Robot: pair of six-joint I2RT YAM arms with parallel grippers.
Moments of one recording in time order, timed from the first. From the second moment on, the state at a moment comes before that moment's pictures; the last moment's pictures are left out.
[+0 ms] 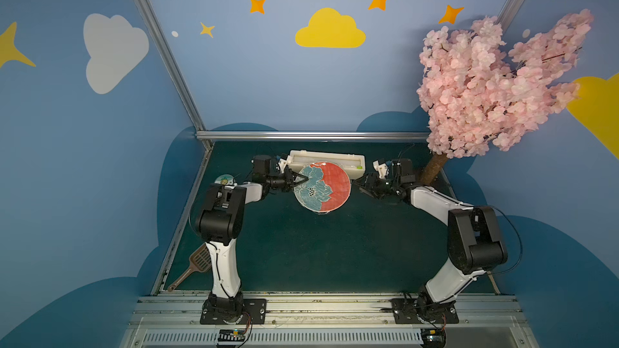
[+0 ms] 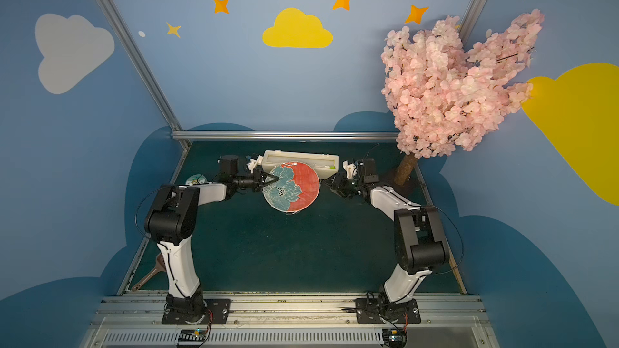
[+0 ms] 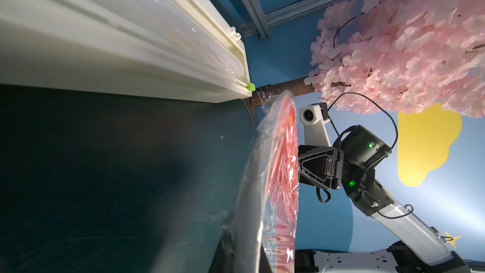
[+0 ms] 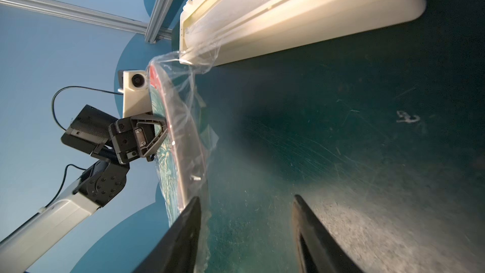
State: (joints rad) left arm -0.15 2.01 1.17 0.32 1.09 -0.74; right arm 0.23 1.70 1.06 -0.11 -0.72 0.68
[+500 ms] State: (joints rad) left arm -0.17 1.93 1.22 0.02 1.06 -0.38; right arm 0.33 1.71 1.28 -0.14 -0.77 0.58
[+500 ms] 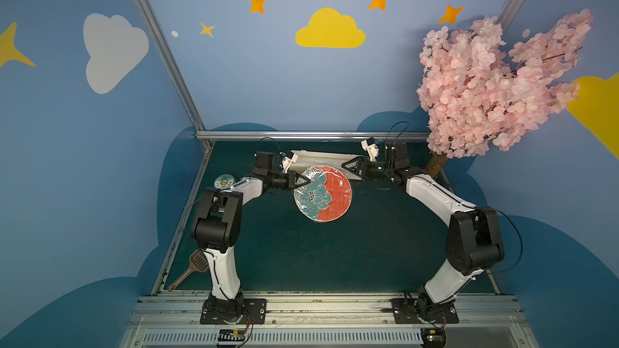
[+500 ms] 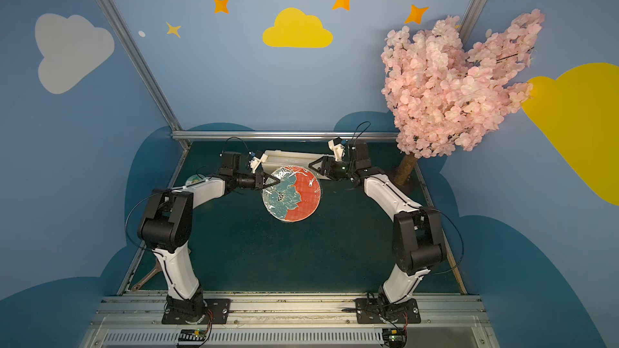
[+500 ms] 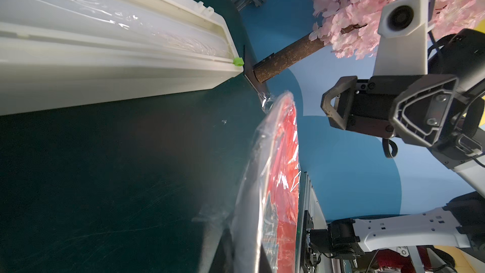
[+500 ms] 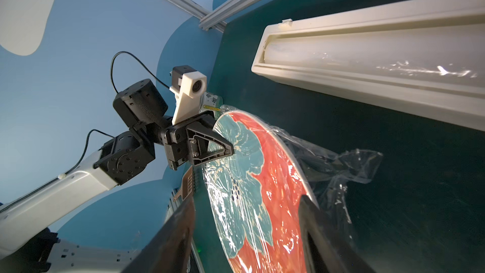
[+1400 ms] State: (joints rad) left arm -0.17 1.91 1.20 0.12 1.10 -0.46; right arm 0.35 1.82 1.32 -0.18 -0.84 0.51
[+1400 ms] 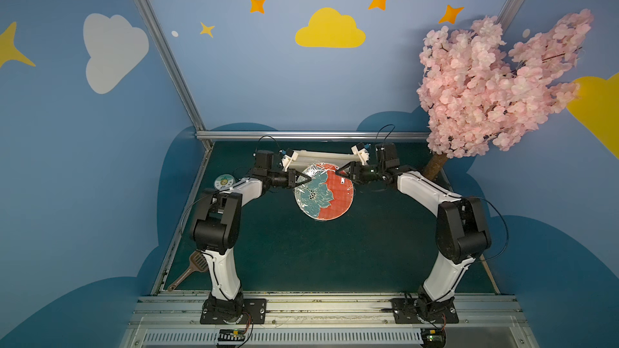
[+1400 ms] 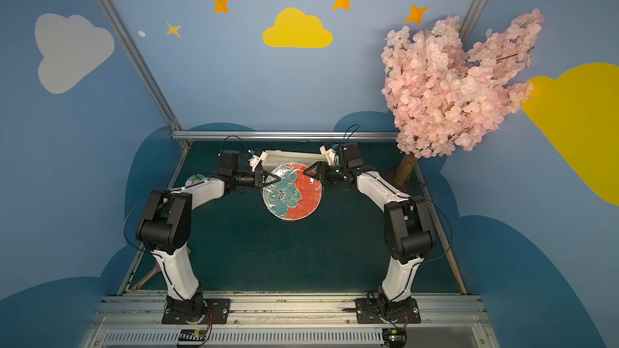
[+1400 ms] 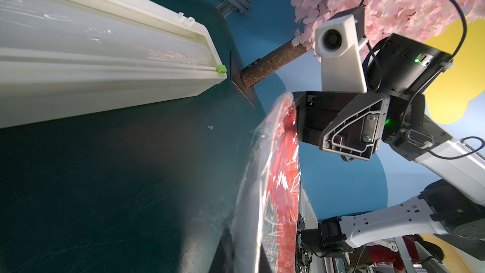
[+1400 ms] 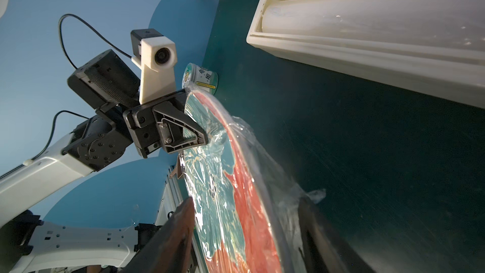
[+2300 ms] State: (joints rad) left arm -0.17 1.91 1.12 0.43 1.07 -0.73; right arm 0.38 1.83 1.20 0.12 -0.86 0.76
